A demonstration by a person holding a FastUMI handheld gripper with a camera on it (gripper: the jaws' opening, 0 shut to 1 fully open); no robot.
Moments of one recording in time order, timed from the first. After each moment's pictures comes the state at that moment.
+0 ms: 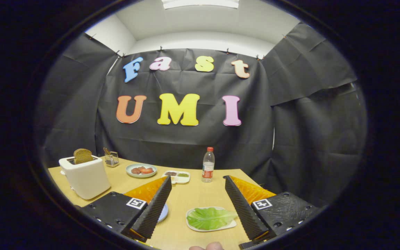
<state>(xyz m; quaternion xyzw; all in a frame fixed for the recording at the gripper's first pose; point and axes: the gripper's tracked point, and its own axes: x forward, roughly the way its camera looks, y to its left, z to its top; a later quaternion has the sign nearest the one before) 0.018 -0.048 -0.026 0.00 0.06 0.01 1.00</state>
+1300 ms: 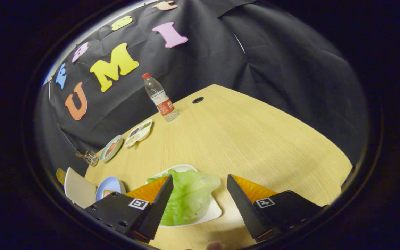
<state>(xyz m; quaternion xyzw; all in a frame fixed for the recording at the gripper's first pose) 0.100 -0.126 -0.231 0.25 0.36 -0.04 0.90</state>
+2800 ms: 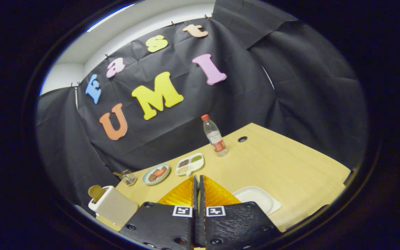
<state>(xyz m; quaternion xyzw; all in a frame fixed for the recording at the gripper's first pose) 0.087 -0.009 -0.059 0.24 0.18 0.04 0.95</state>
